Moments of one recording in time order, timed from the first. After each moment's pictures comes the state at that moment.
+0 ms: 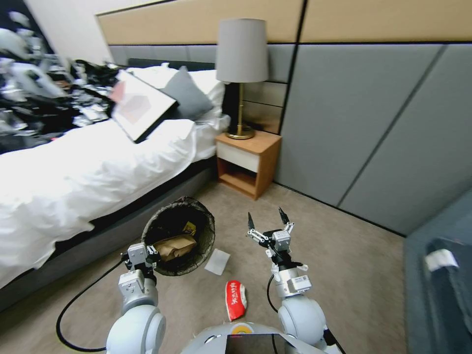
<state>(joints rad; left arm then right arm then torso) 1.74 -1.53 -0.58 -2.39 -0.06 0.35 -0.39 -1.62 1.54 0.23 2.23 -0.18 0.16 0.05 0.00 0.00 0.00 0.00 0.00</state>
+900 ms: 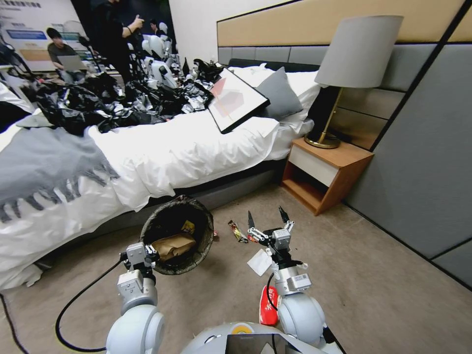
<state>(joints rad) 1.74 -1.53 -0.58 -2.38 -0.06 0.33 -0.39 -1.61 1.54 0.23 2.23 -0.18 0.16 0.05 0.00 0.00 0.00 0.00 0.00</state>
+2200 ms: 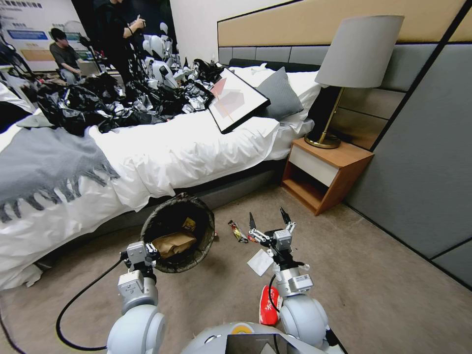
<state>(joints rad) 1.74 -1.52 -0.58 -2.37 -0.06 0.30 -0.39 -1.65 1.50 0.21 2.28 -0.12 0.03 0.12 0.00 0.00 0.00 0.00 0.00</state>
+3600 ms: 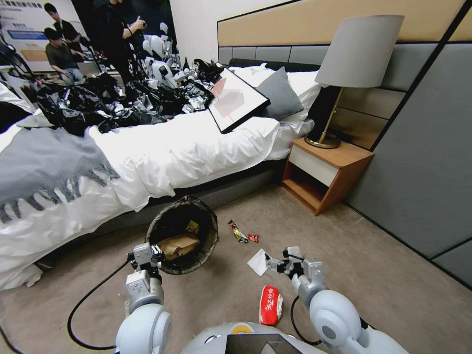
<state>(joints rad) 1.73 -1.55 -0.55 -2.34 -0.04 0.29 -0.40 -1.43 0.86 0.10 2.35 1.07 -0.74 0.85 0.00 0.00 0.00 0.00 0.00</state>
